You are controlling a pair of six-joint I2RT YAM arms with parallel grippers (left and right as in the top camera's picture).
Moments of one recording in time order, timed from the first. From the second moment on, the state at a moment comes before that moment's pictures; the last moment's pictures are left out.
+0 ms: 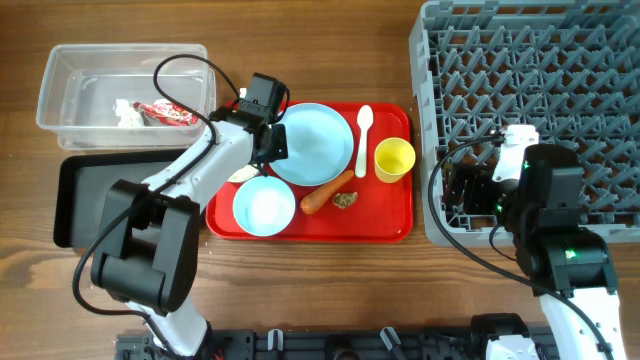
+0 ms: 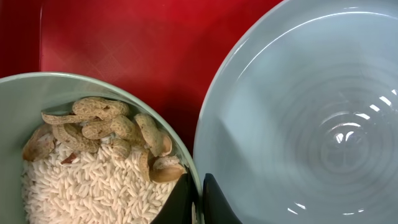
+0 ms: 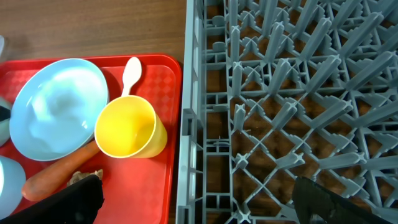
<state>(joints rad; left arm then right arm) -0.35 1.87 1.21 -0.62 -0.12 -0.42 0.05 0.88 0.83 -0.73 -0.09 0.12</state>
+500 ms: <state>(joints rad) -0.35 1.75 1.21 -0.72 -0.17 -0.42 0.05 0.88 0.83 -0.73 -0.09 0.12</state>
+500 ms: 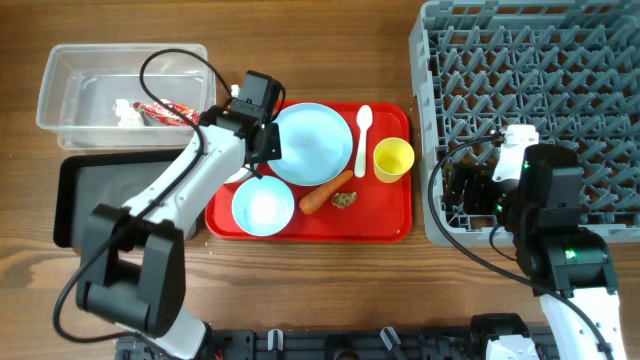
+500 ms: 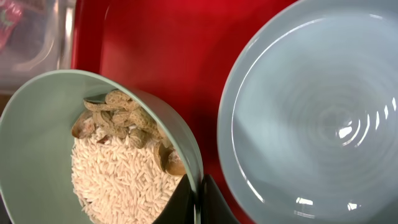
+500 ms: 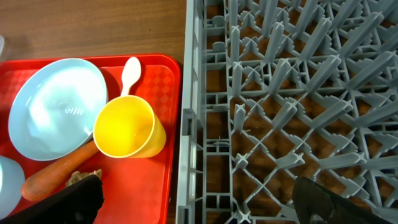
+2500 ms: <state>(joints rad) 0.78 1.81 1.17 -1.04 1.21 -0.02 0.05 0.89 0.83 -0.73 -0.09 0.12</state>
